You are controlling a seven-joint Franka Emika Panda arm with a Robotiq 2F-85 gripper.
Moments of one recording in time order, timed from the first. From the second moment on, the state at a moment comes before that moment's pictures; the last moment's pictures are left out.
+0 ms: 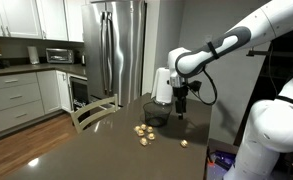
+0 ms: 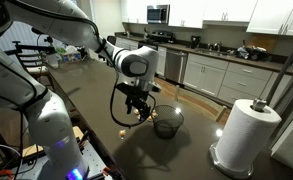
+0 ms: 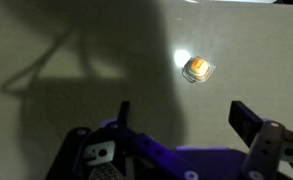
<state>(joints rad) -0.12 -0.41 -0.16 -2.63 -0.11 1.96 -0.20</state>
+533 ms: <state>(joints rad) -0.12 -0.44 -0.16 -2.79 -0.16 2.16 -0.20</state>
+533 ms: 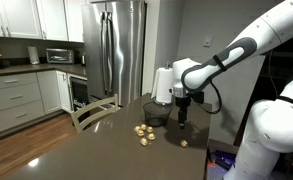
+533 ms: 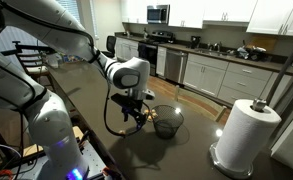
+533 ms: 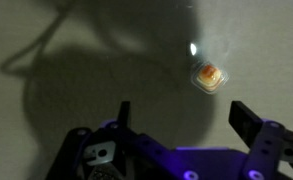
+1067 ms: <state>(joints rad) -0.04 -0.44 -0.14 -2.78 -0.12 2.18 -0.20</state>
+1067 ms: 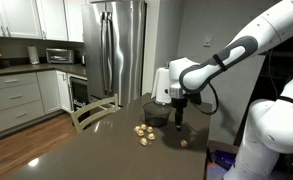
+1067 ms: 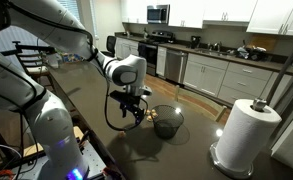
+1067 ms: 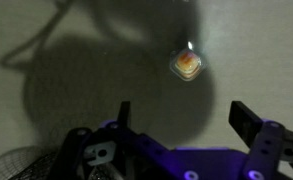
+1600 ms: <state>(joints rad) -0.03 -0.38 -0.13 -2.78 -0.12 2.25 -0.21</state>
